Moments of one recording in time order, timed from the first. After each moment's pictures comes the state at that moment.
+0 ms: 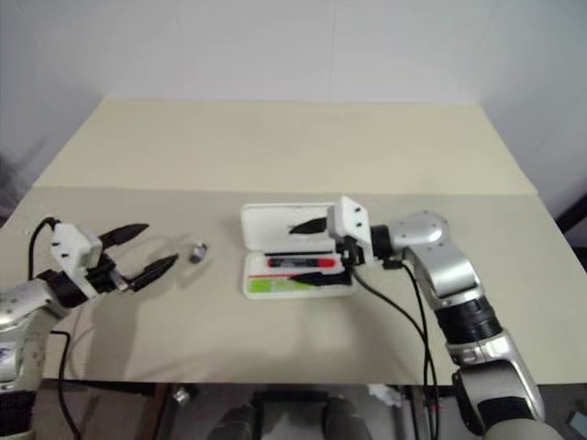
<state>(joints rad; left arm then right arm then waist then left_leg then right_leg) -0.17 0.67 0.33 -0.06 -0.38 0.19 -0.75 -0.72 -0.56 0.17 0.04 0.33 0.24 1.30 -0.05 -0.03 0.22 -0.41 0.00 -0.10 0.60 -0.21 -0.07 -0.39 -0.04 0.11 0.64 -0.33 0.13</state>
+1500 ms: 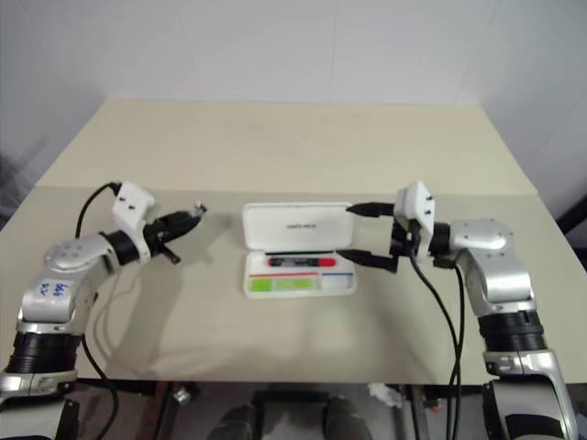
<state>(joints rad) -0.51 0.68 0.14 0.01 -0.27 0.45 -0.67 -0.61 -0.65 -0.04 0.15 0.44 0.15 1.29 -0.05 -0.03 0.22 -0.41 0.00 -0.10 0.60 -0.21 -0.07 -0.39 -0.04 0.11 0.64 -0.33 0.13</state>
